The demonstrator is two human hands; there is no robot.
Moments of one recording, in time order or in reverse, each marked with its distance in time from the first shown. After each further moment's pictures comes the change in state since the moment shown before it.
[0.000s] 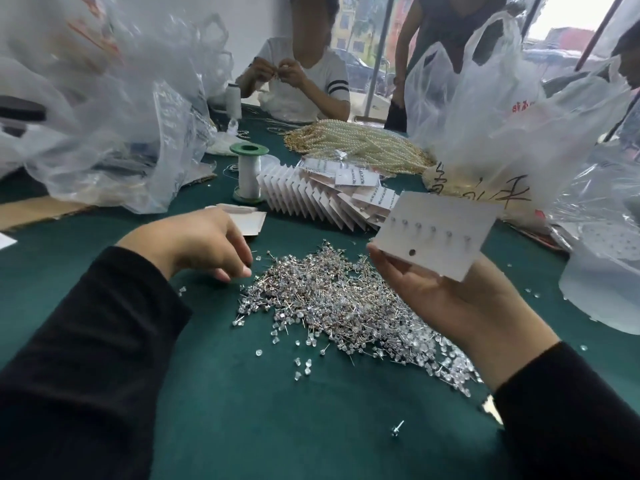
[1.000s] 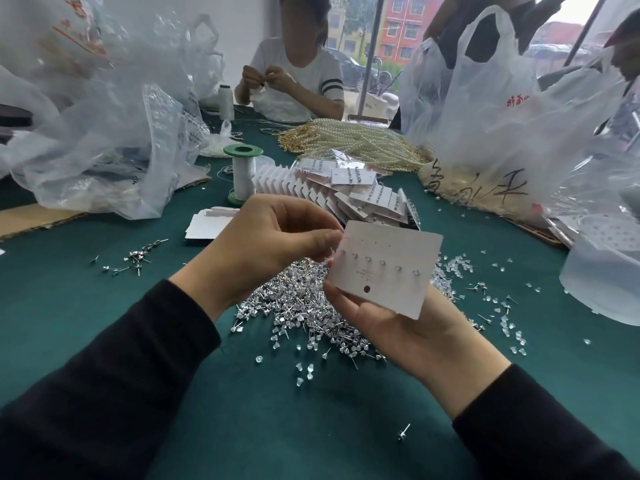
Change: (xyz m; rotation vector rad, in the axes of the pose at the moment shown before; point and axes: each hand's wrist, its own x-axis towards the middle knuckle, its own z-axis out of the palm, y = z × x) left_hand -0.026 0.041 0.045 -0.623 -0.006 0.636; right_hand 0.001 0.041 0.004 -0.020 -0.219 0.082
